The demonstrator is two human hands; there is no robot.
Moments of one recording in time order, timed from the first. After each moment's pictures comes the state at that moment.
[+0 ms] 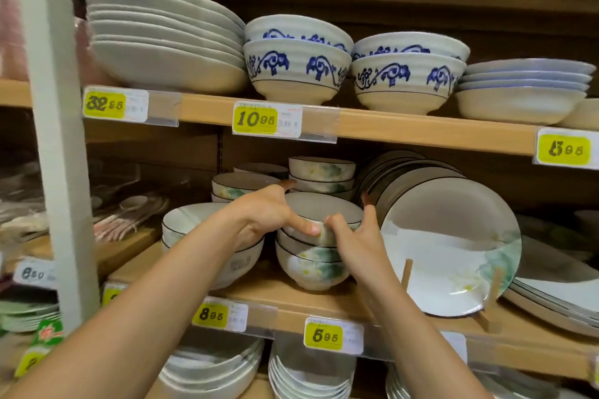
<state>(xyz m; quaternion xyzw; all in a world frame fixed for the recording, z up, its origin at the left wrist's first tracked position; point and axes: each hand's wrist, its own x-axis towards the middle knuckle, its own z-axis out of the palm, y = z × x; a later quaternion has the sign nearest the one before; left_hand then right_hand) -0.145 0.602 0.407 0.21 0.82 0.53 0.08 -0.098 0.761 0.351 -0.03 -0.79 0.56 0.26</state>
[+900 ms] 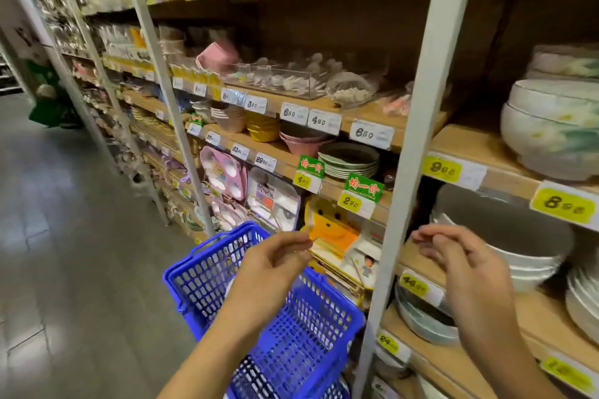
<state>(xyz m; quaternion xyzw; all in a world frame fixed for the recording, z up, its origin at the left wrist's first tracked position) 0.081 0.273 0.201 -0.14 0.71 0.67 -0.15 -0.006 0.484 0.193 0.12 -0.70 0.70 0.11</state>
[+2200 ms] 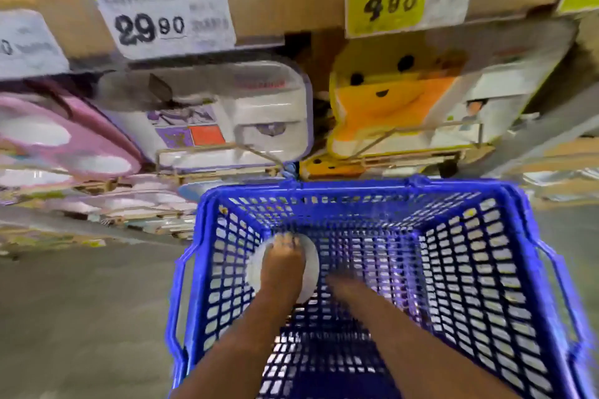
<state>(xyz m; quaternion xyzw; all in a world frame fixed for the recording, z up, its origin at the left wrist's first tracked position) -0.151 -0.018 -0.175 0.25 0.95 -0.03 0.20 -0.087 0.100 -0.207 -0.43 -0.64 0.52 -0.36</state>
